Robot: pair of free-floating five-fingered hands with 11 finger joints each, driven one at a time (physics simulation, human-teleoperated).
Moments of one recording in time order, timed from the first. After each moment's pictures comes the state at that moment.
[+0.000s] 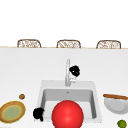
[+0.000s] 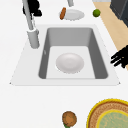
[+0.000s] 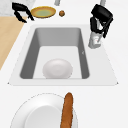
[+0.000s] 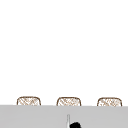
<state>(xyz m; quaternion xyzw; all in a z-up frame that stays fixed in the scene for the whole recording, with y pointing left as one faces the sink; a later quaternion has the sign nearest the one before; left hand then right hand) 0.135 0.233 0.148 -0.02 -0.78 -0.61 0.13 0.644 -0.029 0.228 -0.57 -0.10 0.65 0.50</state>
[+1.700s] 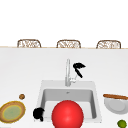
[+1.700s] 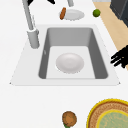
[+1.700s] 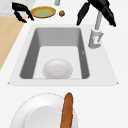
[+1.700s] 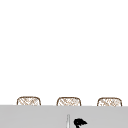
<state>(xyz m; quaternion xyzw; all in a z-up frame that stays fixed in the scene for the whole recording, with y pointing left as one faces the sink) 0.135 0.233 0.148 -0.02 -0.78 -0.61 0.13 0.605 -0.067 0.306 -0.50 -0.11 0.65 0.56</state>
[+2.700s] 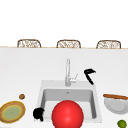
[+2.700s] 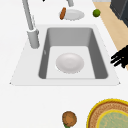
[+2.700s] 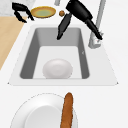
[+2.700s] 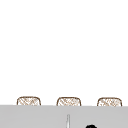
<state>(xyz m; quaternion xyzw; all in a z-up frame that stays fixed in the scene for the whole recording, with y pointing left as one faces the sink) 0.135 0.233 0.148 -0.02 -0.78 -0.61 0.13 0.518 -0.169 0.300 -0.49 -0.14 0.64 0.57</state>
